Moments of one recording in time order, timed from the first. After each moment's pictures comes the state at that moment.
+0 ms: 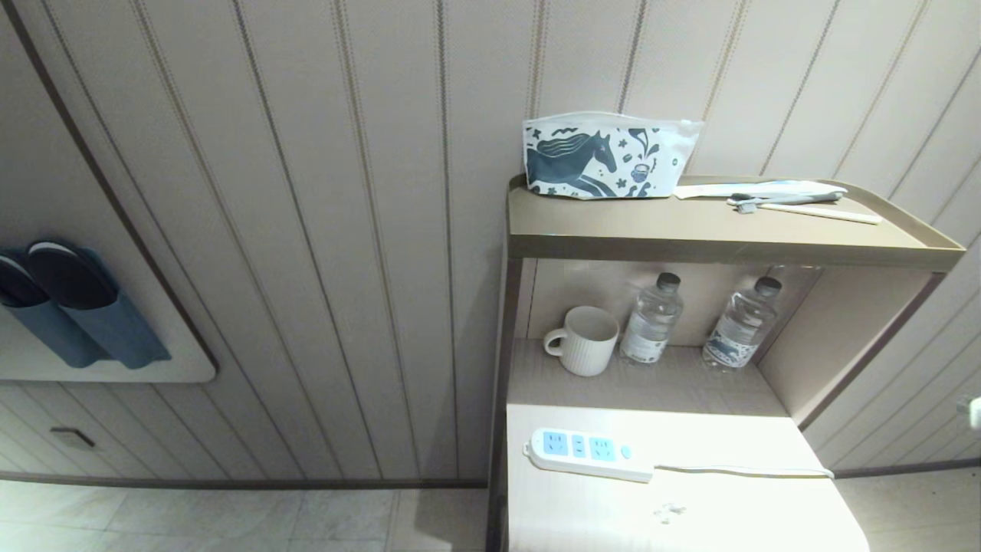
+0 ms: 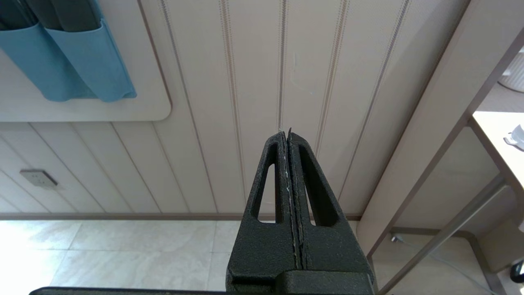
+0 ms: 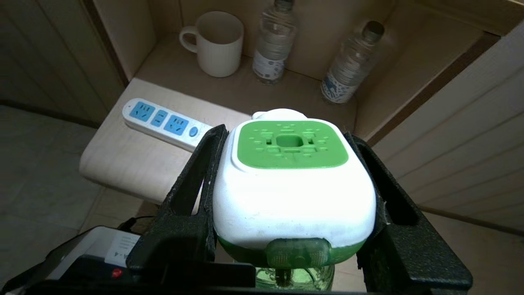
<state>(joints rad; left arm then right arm) -0.01 0.00 0.00 0.01 -0.01 0.02 0.04 0.66 -0.75 0.29 0.07 -0.17</state>
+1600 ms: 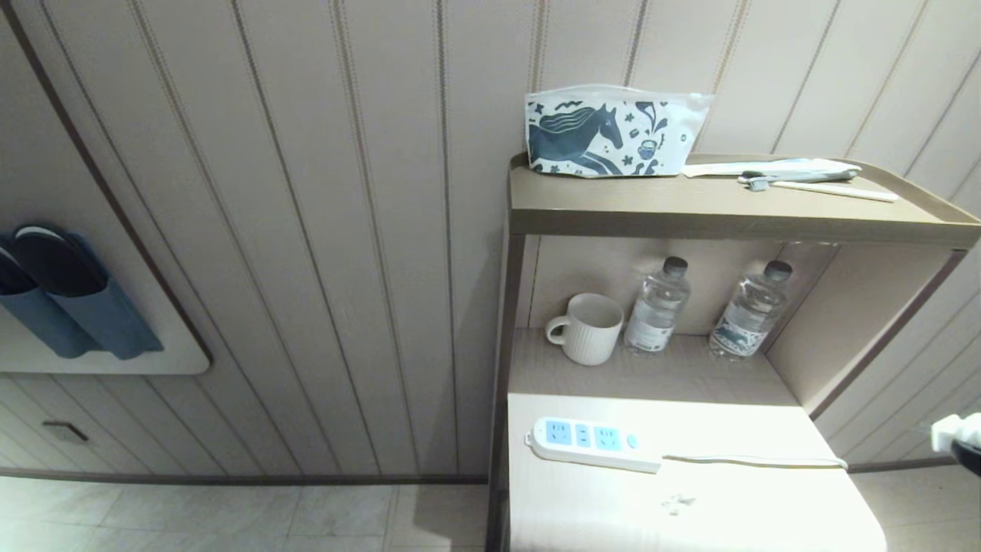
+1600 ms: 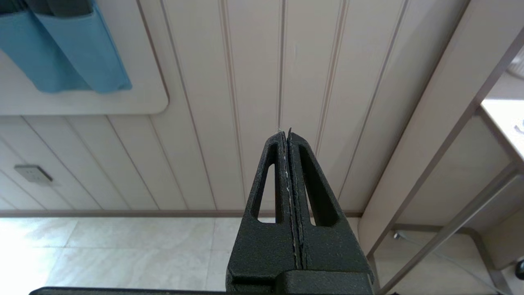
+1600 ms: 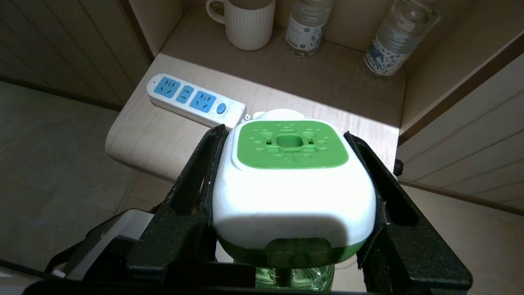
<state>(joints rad) -0.01 0.00 0.00 0.01 -0.01 0.02 0.04 0.68 -0.71 0.29 0.16 -0.11</state>
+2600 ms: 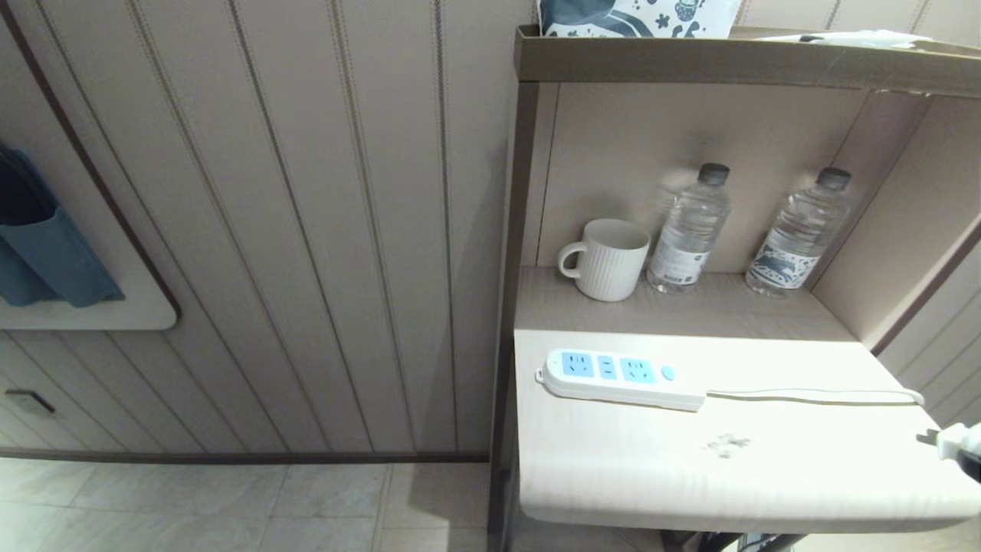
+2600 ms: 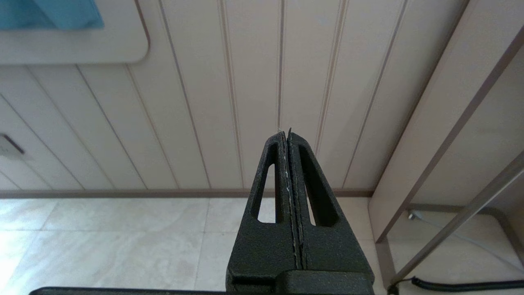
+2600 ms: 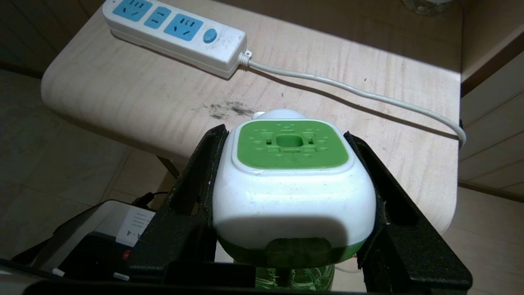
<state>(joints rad) -0.01 0.00 0.00 0.01 -0.01 0.02 0.04 0.65 -0.69 0.28 0.16 -0.11</state>
